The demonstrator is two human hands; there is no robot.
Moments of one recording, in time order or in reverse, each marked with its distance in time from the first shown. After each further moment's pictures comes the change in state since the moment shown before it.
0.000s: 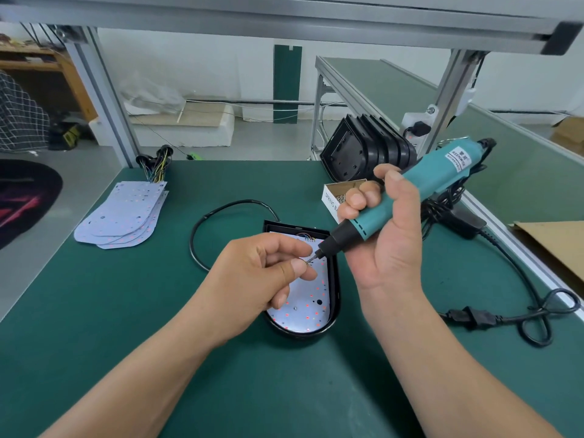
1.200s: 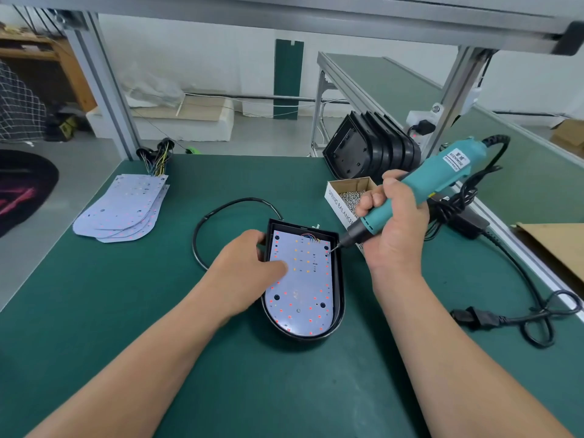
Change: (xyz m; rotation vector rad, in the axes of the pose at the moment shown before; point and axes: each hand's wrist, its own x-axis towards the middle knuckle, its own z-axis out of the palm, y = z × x) left_hand 0.022 -0.017 -0.014 0.355 0.135 -0.276; right_hand 0.043 0.010 -0.049 -0.283 0.133 -0.157
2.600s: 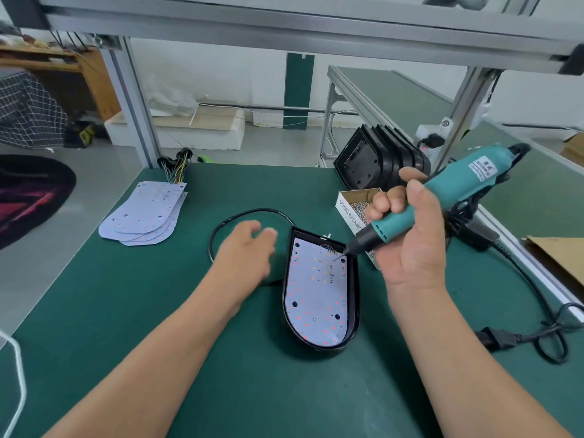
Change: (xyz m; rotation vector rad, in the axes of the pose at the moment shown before) left_hand 0.011 0.003 -0.009 -0.315 0.198 -0.051; right_hand -0.017 -0.021 0.013 0.153 -0.237 0.056
